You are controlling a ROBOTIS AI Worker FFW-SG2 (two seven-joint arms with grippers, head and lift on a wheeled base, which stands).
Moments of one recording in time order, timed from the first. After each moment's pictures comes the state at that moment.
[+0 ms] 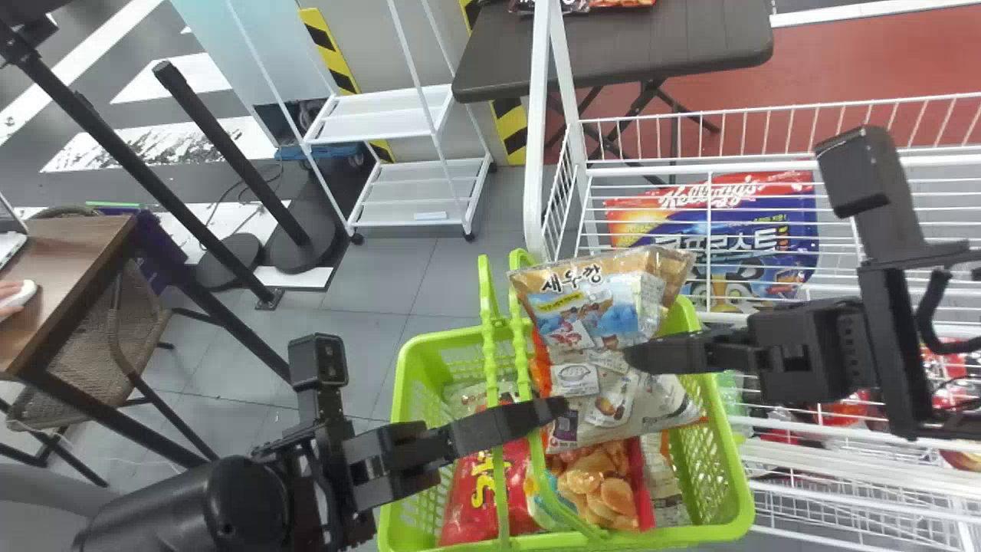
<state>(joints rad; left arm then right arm) 0.34 0.04 0.51 -2.10 0.36 1.38 -1.57 -0.12 -0.10 0.18 -2.11 -0.87 1.55 0.14</state>
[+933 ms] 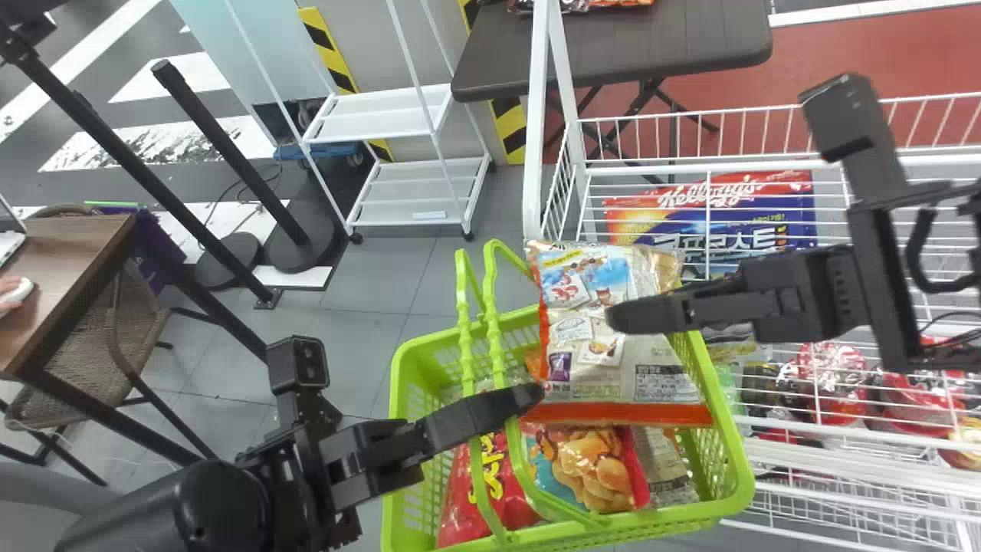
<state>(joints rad) 0.33 0.04 0.56 -2.10 0.43 1.42 -1.57 -0.23 -0.10 0.15 -2.06 -0.91 1.55 0.17</state>
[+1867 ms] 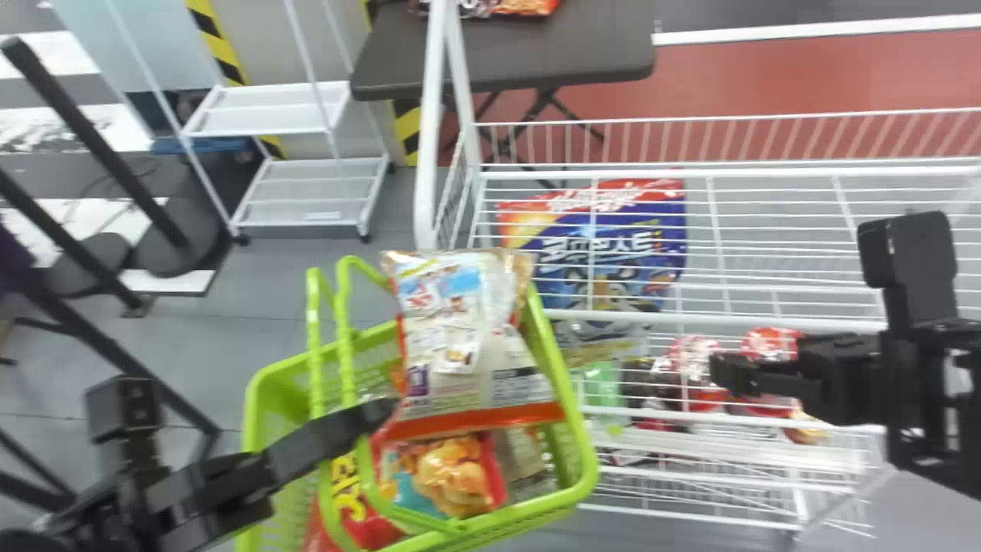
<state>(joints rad) 0.38 0.04 0.63 -2.07 0.48 1.38 -1.57 0.19 -0.17 0.05 -2.22 -0.19 1.20 0.19</state>
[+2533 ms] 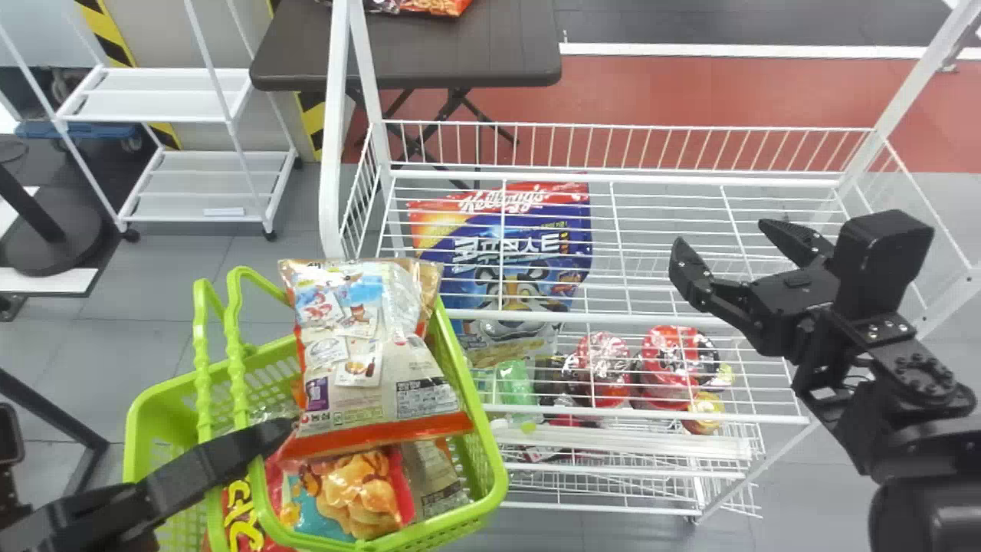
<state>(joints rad) 0.41 0.04 0.64 -2.08 0.51 1.38 -1.57 0.27 -0.17 -0.02 -1.98 -0.07 0.33 0.21</state>
